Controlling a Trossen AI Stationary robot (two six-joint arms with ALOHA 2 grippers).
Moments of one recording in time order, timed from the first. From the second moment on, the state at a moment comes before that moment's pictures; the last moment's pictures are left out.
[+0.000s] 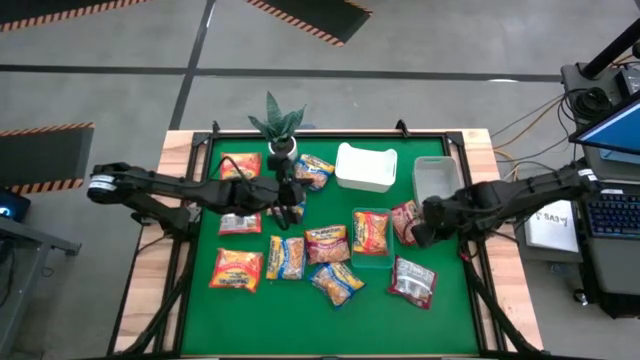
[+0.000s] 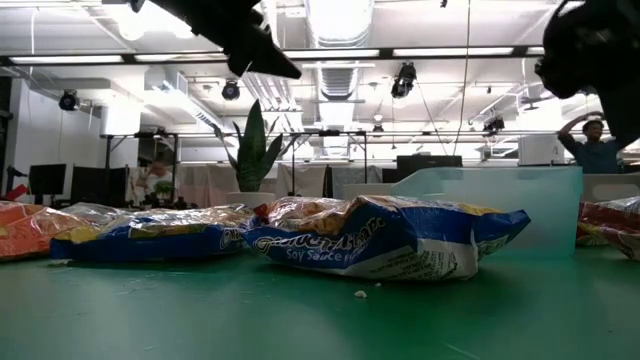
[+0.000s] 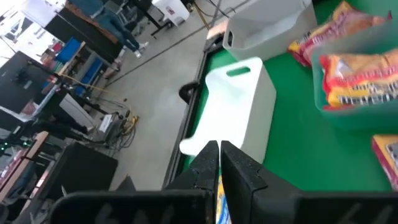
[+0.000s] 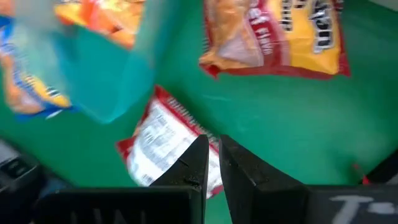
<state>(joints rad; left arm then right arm) -0.03 1.33 0.91 0.03 -0.57 0.49 0.21 0.89 0.72 -1.04 -0.12 1.38</state>
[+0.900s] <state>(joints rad) -0.02 1.29 0.86 0.06 -0.57 0.41 0.21 1.03 0.62 -0.91 0.20 1.42</state>
